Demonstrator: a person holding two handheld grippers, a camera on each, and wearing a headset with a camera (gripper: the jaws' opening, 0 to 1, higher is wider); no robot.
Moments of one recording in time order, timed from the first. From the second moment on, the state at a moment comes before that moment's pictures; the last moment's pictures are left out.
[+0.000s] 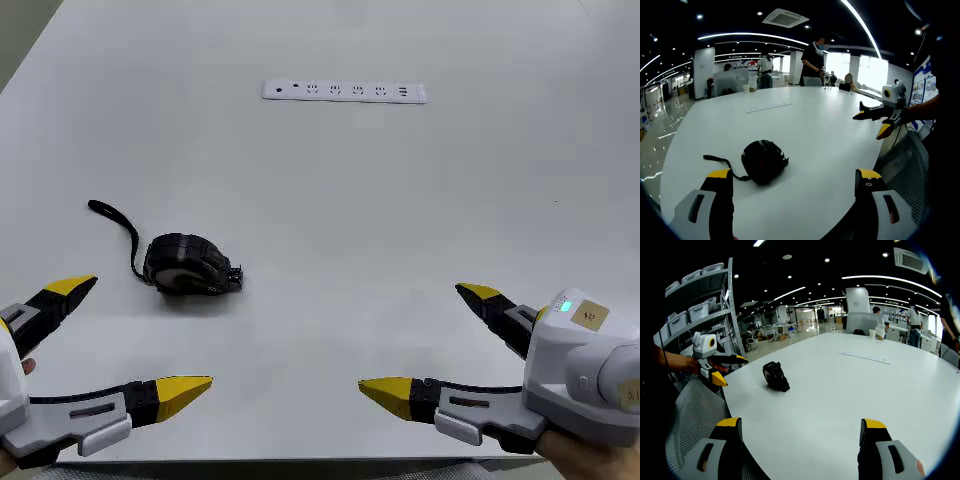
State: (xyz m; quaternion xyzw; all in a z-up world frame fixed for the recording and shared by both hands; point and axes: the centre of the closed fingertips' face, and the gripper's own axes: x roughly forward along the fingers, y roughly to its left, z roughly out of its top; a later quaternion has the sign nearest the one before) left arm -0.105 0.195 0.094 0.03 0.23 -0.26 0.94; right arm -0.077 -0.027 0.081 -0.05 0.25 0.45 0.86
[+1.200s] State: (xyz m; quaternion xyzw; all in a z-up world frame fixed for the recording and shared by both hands) left arm -0.099 0.201 0.091 0.06 0.25 -0.28 0.93; right arm -0.071 -0.033 0.078 -0.06 0.26 0.46 0.85
